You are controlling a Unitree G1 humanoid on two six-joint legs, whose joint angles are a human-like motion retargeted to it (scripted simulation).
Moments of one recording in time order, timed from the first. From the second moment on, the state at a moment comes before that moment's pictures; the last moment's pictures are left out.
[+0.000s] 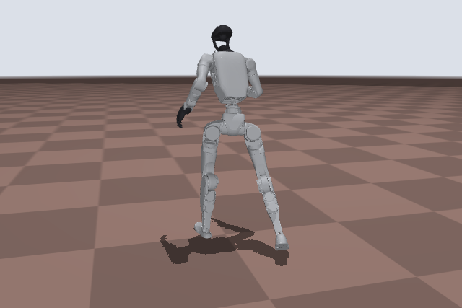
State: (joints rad) left arm 0.35 0.45 -0.06 0.00 -0.22 -0.07 0.17; right arm -0.36 -0.46 0.20 -0.29 0.44 -0.27 -0.35; waist 0.36 -0.12 0.18; left_leg -0.31 0.09 0.31 0.08 -0.27 0.00; right_leg 0.14 -0.29 -0.15 0.27 -0.03 0.14
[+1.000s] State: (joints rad) left arm 0.34 0.39 0.00 -0.17 -0.03 -0.17 0.11; right arm -0.24 -0.19 0.35 -0.28 0.55 -0.29 -0.11; waist 0.39 -0.18 0.22; left_leg -0.27 0.00 0.21 0.29 -0.40 0.13; right_leg 0.22 -0.15 0.04 0.54 0.08 0.19
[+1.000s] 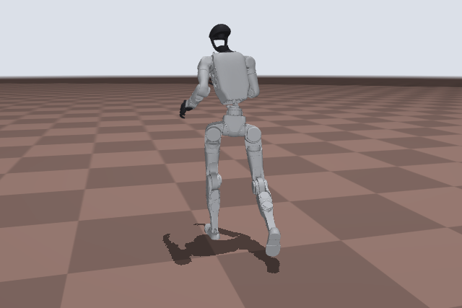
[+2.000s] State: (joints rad) left arm 0.12 0.44 -0.07 -0.09 -0.47 0.02 0.41; right arm -0.32 -0.40 0.34 -0.20 0.34 -0.12 -0.17; waist 0.40 -0.14 0.25; left_leg -0.24 -0.01 0.21 0.53 -0.54 0.16; right_leg 0.01 -0.18 0.04 0.92 0.03 0.21
